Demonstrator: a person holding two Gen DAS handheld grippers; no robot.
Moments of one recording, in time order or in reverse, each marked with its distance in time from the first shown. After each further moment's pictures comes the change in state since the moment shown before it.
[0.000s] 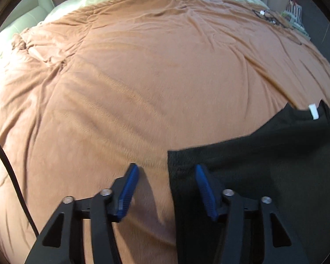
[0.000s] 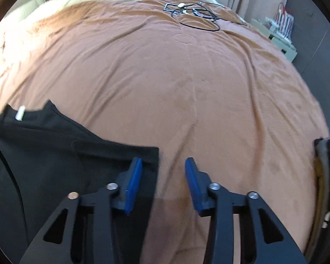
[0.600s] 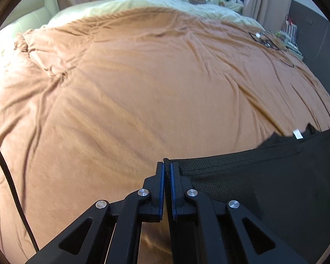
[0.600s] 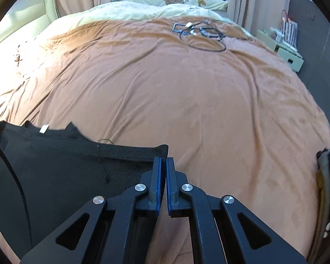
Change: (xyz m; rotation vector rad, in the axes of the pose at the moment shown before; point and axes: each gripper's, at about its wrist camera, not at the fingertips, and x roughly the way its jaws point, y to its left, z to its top) left arm -0.025 0.009 0.014 -0.046 -0.121 -0.046; right arm 0.007 -0.007 -0.014 -0.005 -0.112 0.057
